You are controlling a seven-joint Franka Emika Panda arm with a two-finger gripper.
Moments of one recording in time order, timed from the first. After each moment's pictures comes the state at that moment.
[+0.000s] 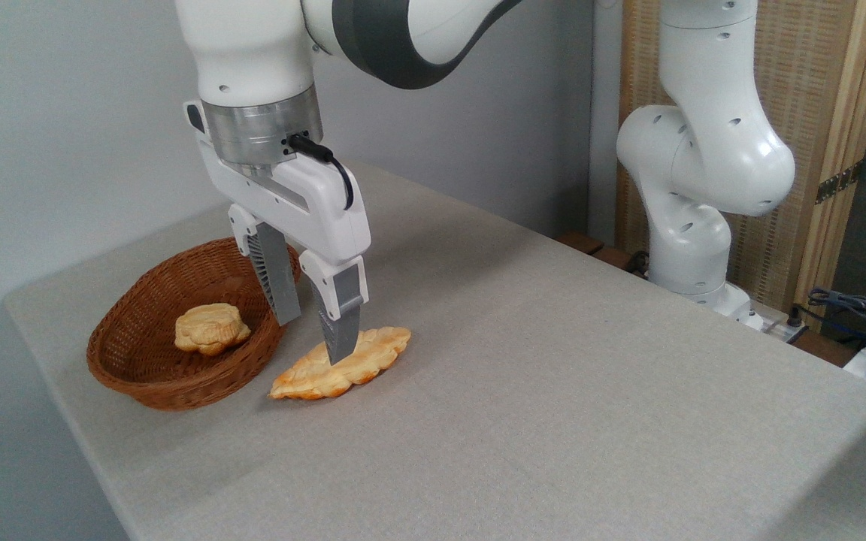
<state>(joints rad) -0.10 0.08 0.06 -1.67 -0.07 1.78 0.70</state>
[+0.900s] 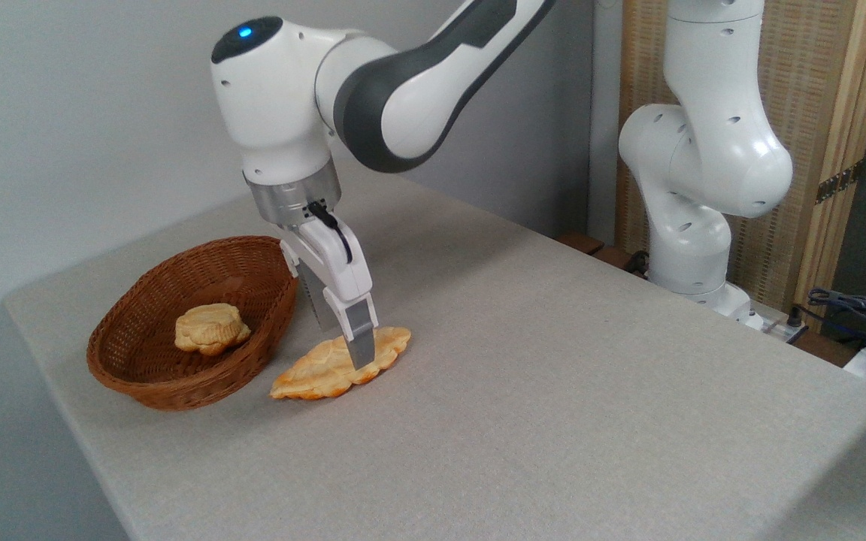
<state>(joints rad) -0.17 0.01 -0.06 -2.03 -0.08 1.99 0.71</state>
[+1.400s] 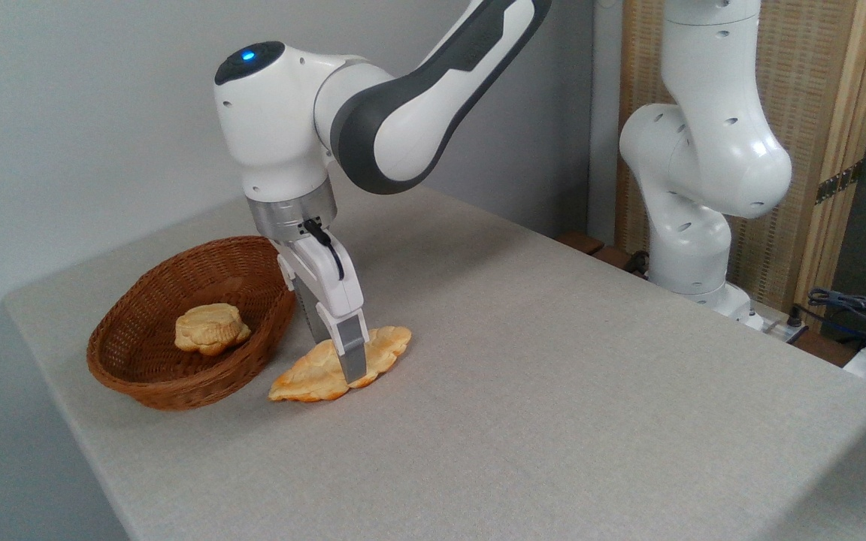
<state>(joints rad) -0.19 0.04 -0.06 -2.05 -0.06 2.06 0.71</state>
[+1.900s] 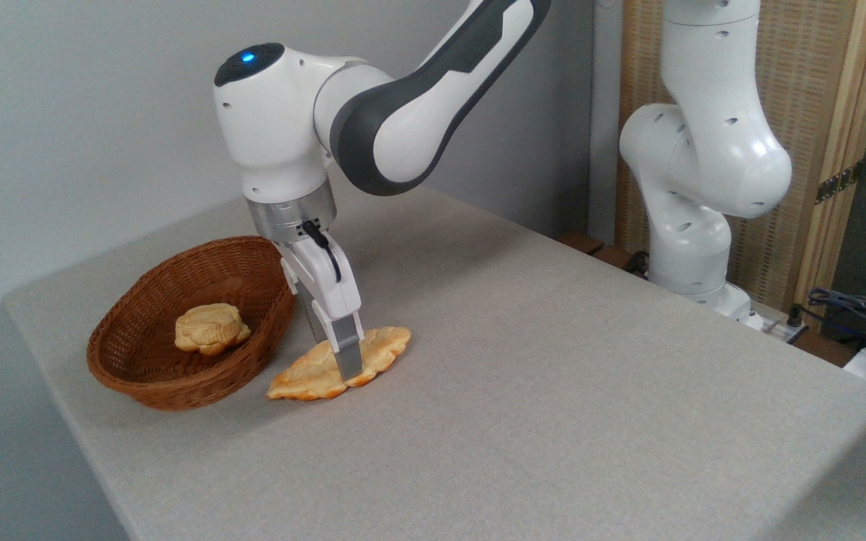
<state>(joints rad) -0.19 0.05 -0.06 -2.05 -0.06 2.06 0.74</state>
